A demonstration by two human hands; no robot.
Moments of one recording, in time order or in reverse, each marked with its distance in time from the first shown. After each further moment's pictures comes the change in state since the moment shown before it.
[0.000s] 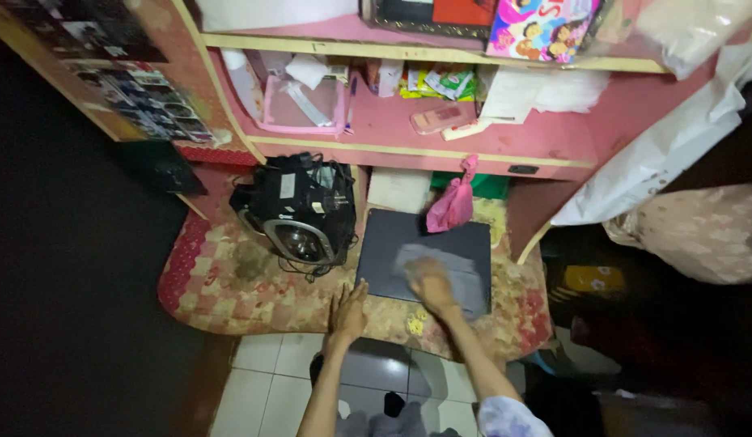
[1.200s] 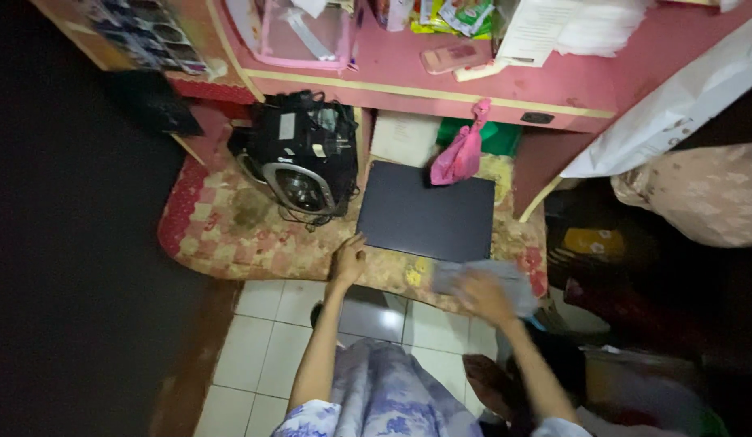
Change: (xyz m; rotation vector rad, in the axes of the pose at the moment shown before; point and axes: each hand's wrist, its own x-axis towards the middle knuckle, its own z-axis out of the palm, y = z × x) left_hand 0.000 0.002 -0.021 -0.560 0.051 -0.158; right_hand -0.153 0.067 -0.082 -0.038 -0.303 -0.307
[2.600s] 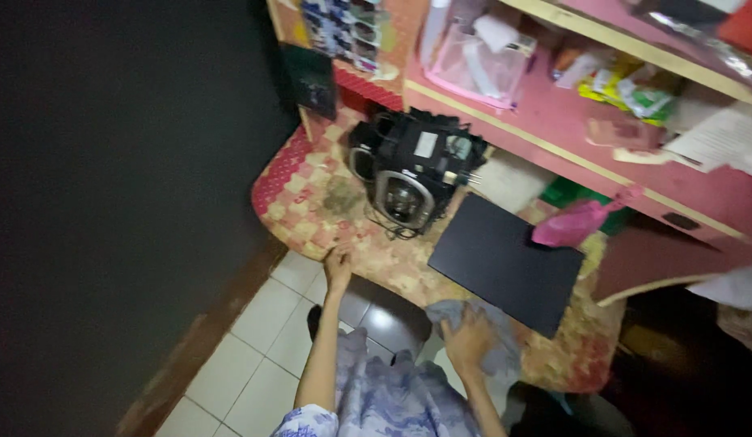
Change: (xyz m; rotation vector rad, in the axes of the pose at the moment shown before) left_hand -0.048 -0.140 -0.101 -0.683 0.586 -0.357; right_hand 0.100 -0.157 0.087 -0.291 0.040 0.600
